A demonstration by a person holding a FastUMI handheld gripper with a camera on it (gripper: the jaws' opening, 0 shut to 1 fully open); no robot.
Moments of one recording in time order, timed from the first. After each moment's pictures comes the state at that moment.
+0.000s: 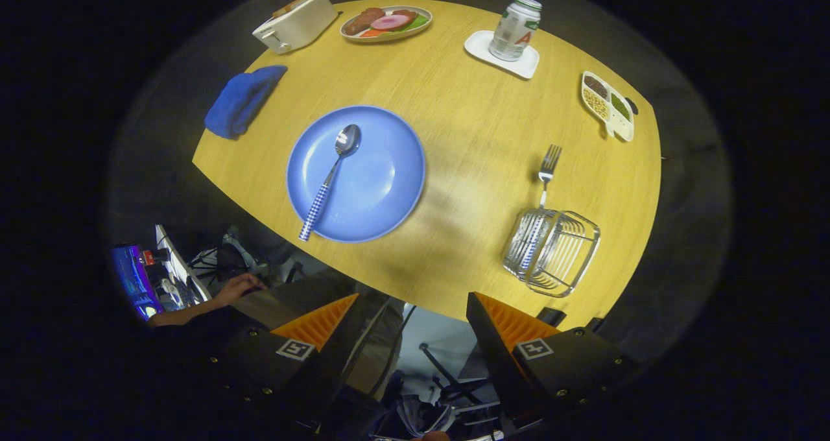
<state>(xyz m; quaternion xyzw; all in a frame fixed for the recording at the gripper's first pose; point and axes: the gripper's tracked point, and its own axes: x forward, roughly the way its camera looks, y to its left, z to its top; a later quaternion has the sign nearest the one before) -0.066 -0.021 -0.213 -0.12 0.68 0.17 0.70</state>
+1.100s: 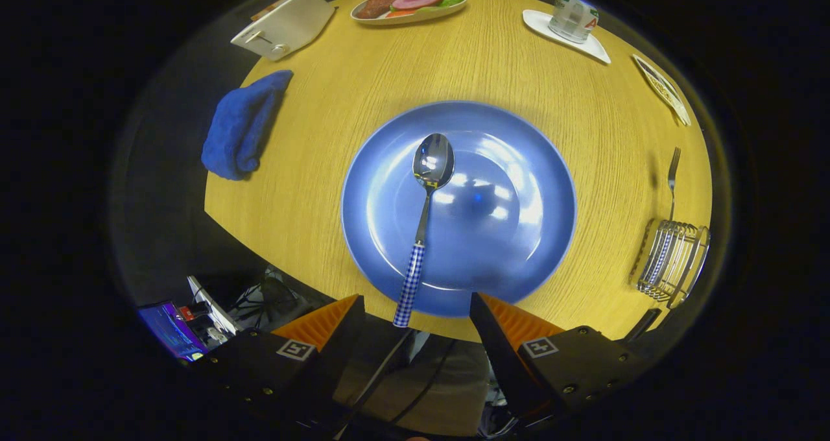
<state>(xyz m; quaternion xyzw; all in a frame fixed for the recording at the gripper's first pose) -0.059 0.110 -0.295 -0.01 0.70 0.17 0.69</state>
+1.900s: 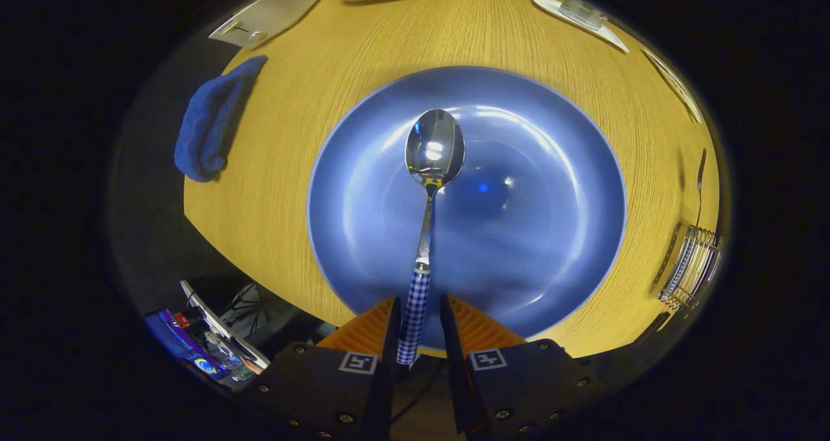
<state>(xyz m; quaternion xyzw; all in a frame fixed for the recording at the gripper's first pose) -0.058 0.114 -0.343 -0.02 0.72 0.16 0.67</state>
